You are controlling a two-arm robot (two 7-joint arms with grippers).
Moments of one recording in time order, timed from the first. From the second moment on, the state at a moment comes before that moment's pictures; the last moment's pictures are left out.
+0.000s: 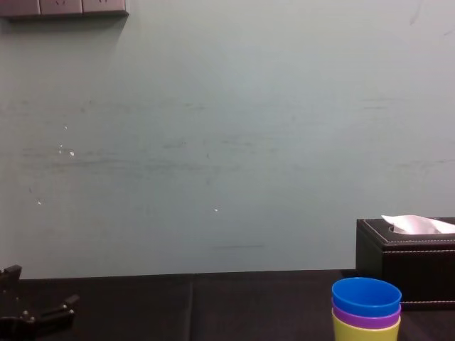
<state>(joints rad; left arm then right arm) -0.20 0.60 0.45 -1.41 -0.25 -0.12 0.03 -0.12 0.31 -0.11 -1.58 0.12 -0.20 0.05</state>
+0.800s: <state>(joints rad) -0.20 0.60 0.45 -1.41 -0.25 -0.12 0.03 -0.12 0.31 -0.11 -1.58 0.12 -0.20 0.05</state>
